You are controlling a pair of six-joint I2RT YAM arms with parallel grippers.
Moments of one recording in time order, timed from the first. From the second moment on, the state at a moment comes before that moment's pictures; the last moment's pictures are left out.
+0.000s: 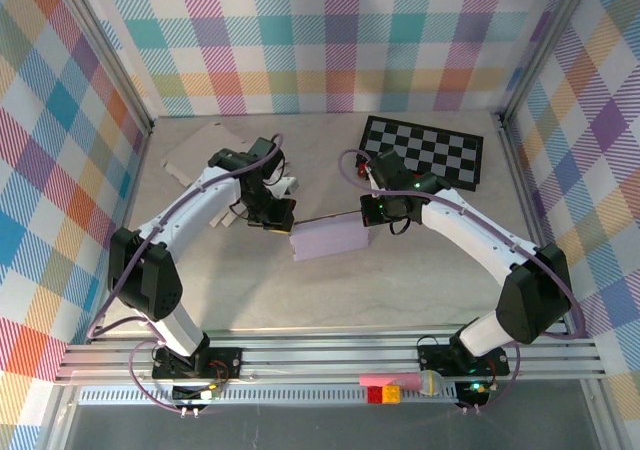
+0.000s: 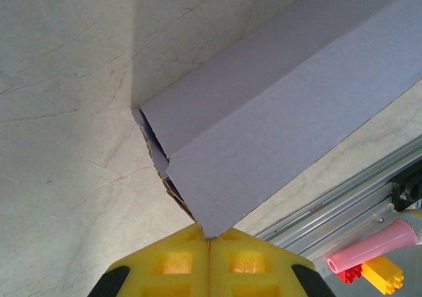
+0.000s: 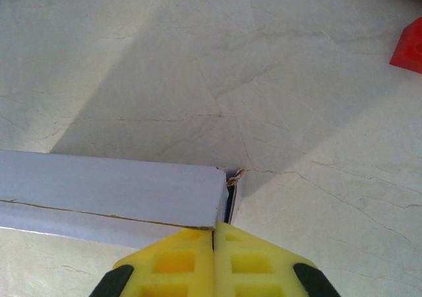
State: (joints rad) left arm -0.48 1.66 1.47 -1.19 0.36 -0.21; right arm 0.61 1.50 1.25 -0.81 0.00 0.34
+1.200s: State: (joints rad) left arm -0.54 1.63 1.44 -1.15 0.31 -0.21; right arm 0.40 1.31 1.06 -0.64 -0.34 1.24
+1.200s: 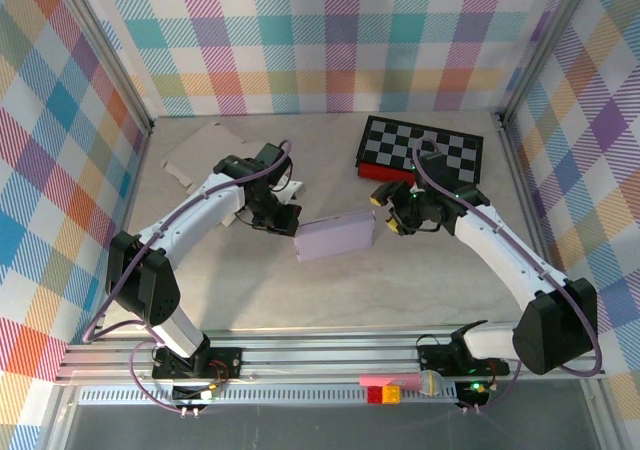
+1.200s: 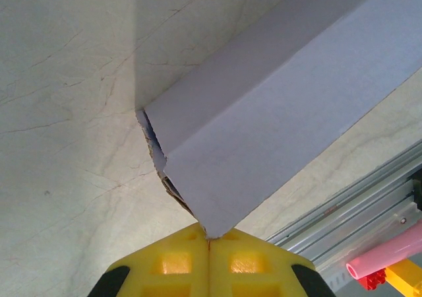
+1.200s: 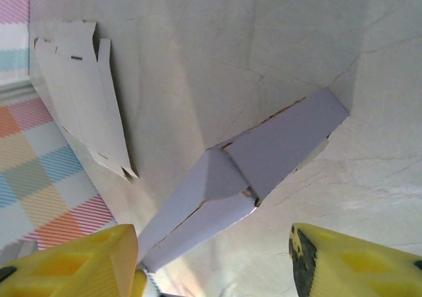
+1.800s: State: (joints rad) left arm -0.54 1.63 1.44 -1.15 0.30 -0.21; right arm 0.40 1.35 0.94 -0.51 -0.44 1.39
